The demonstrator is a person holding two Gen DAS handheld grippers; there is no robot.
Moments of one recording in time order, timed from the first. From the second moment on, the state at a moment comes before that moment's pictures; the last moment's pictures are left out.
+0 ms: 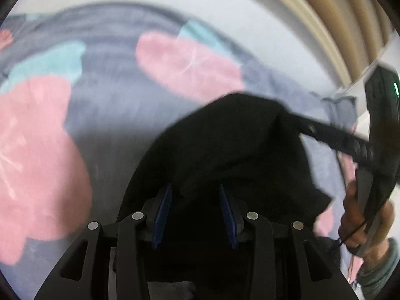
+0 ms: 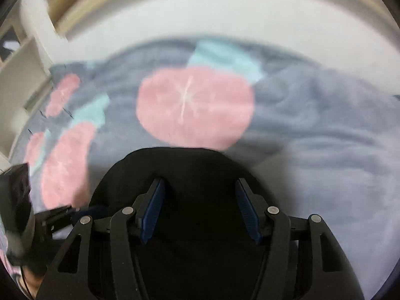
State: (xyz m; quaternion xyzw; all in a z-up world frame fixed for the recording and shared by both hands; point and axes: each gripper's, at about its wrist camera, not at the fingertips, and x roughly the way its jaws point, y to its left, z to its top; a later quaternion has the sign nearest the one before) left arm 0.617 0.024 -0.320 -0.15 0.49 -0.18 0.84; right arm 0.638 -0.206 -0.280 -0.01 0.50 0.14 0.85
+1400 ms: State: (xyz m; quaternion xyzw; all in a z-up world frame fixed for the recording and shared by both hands) left arm 0.681 0.067 -0.304 -0.19 0.55 -0.28 0.76; right arm 0.651 -0.323 -0.281 0.12 0.58 0.22 0.77
